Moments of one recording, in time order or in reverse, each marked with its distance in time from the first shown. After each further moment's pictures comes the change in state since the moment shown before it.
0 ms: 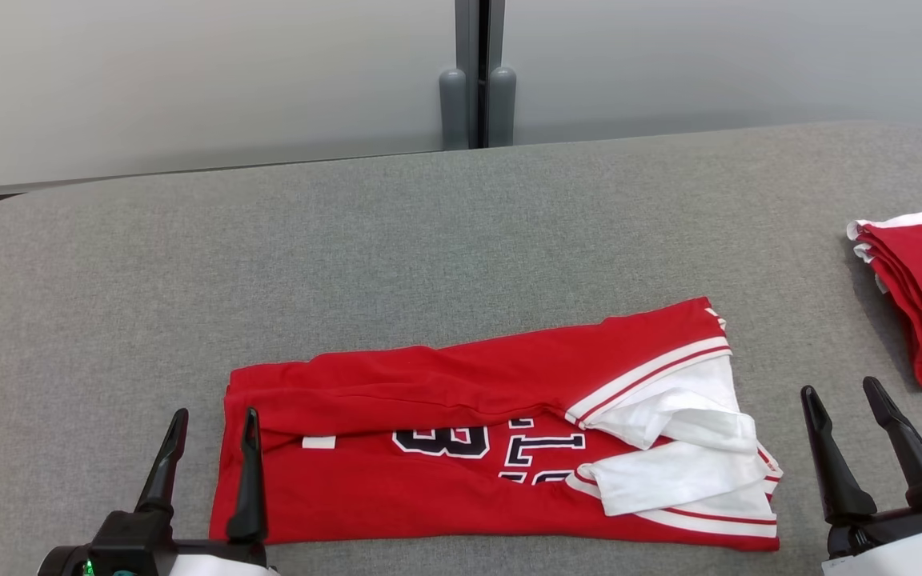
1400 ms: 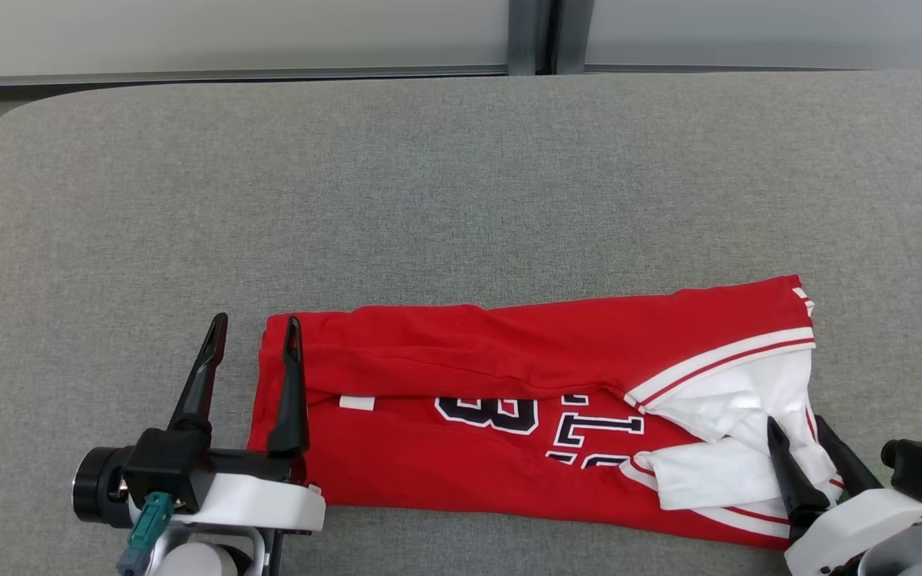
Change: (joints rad) left arm -0.181 -0.062 -0.028 0.031 0.052 -0.035 -0.003; right arm -0.222 -0.030 0.218 0.511 0.190 -0.003 0.011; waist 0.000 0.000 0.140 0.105
